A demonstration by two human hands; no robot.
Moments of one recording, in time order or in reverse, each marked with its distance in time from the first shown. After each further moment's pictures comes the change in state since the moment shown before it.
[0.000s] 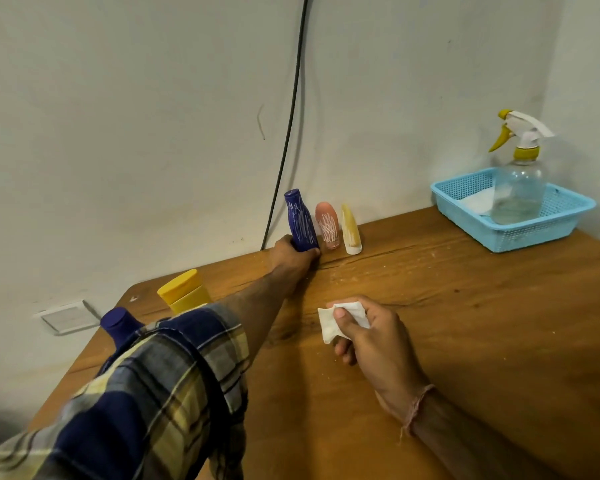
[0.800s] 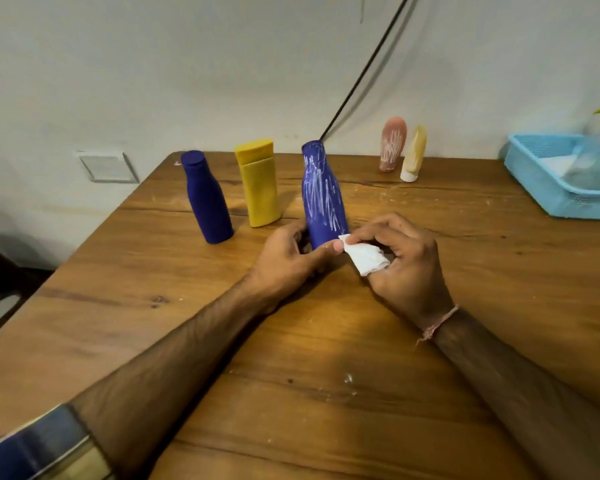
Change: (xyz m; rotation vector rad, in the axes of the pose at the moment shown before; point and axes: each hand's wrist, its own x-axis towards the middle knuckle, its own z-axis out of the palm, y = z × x) left_hand -0.229 -0.064 -0.081 -0.392 -0.182 0.128; right_hand -0.022 -0.004 0.003 -0.596 -0.190 -0.889
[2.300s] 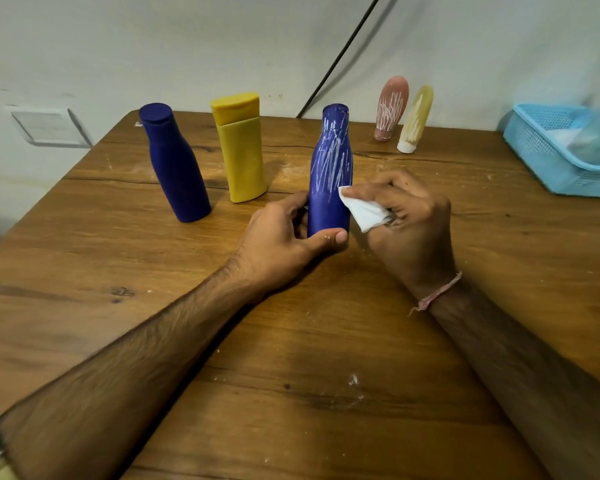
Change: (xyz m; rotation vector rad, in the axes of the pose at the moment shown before) left_hand 0.016 -0.021 -0.010 0.284 0.012 0.146; right_hand 0.024 0.001 0.011 -0.156 0.027 -0.049
